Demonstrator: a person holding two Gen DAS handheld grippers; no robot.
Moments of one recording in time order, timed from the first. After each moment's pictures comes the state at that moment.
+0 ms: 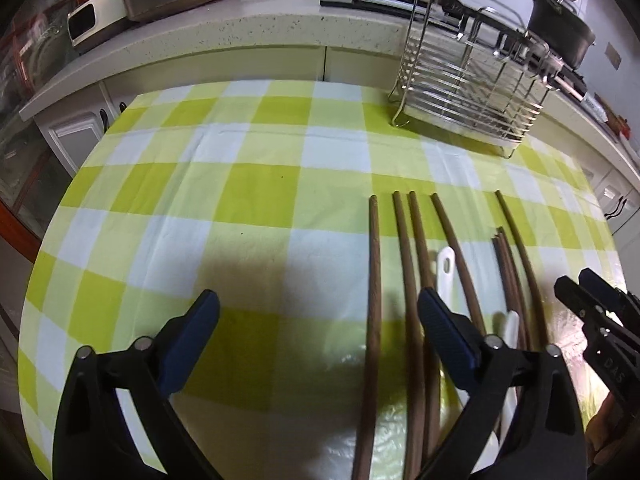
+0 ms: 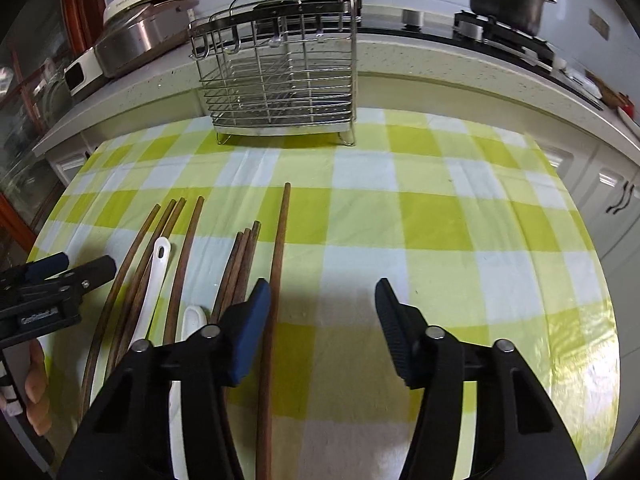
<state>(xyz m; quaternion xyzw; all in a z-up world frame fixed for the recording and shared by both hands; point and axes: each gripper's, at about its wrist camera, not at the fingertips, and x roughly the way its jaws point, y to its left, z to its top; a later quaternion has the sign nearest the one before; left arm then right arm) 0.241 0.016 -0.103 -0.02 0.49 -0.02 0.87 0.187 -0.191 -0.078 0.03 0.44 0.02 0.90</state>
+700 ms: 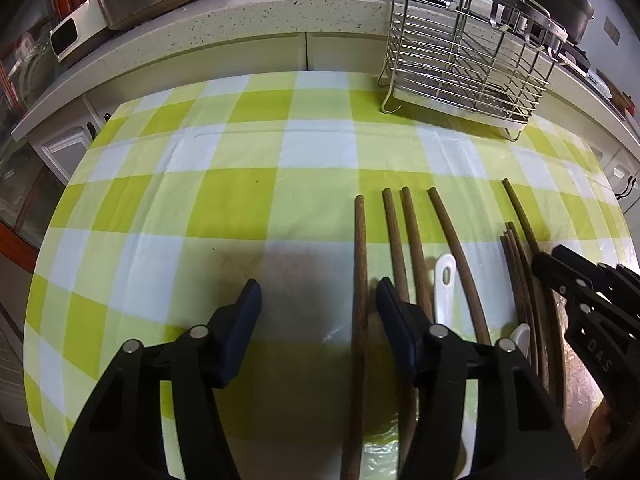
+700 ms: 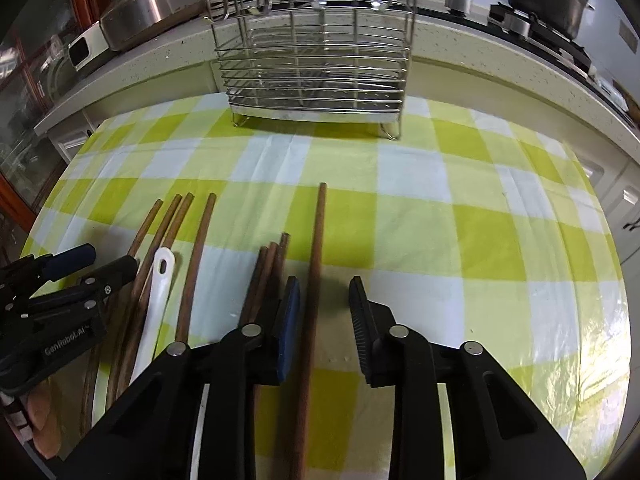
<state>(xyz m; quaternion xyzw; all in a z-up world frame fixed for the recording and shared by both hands) 0.257 -0.001 -0.112 0.02 0.50 -0.02 0.87 0.225 -0.165 -0.092 0.01 0.48 0.04 0.88</state>
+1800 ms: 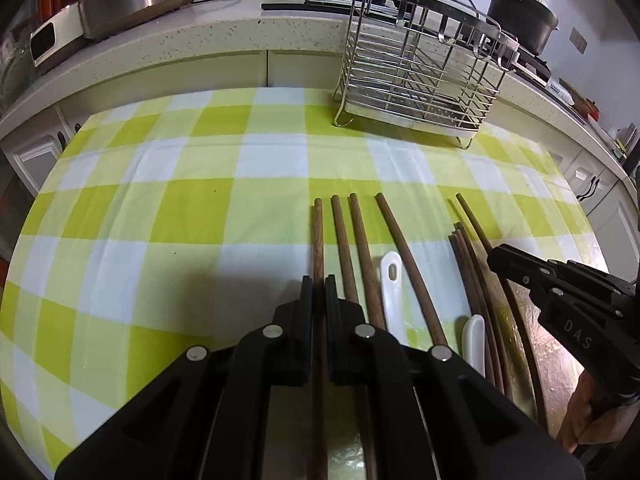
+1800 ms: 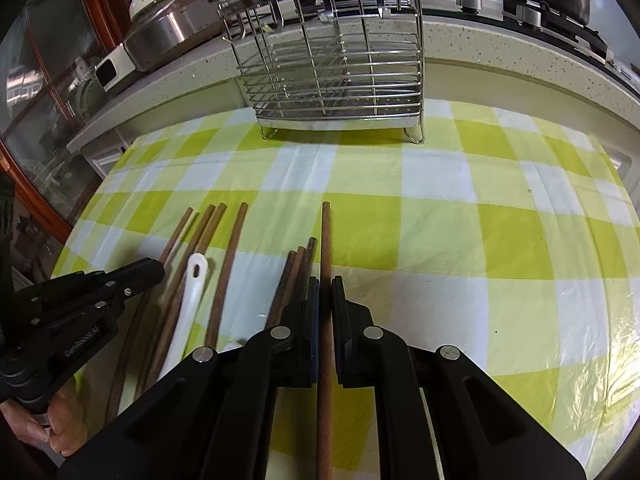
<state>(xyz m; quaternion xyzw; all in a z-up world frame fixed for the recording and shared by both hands) 0.241 -0.006 -0.106 -0.01 0.47 -0.09 0.88 0.217 -0.175 -0.089 0.06 0.46 0.10 0.88</state>
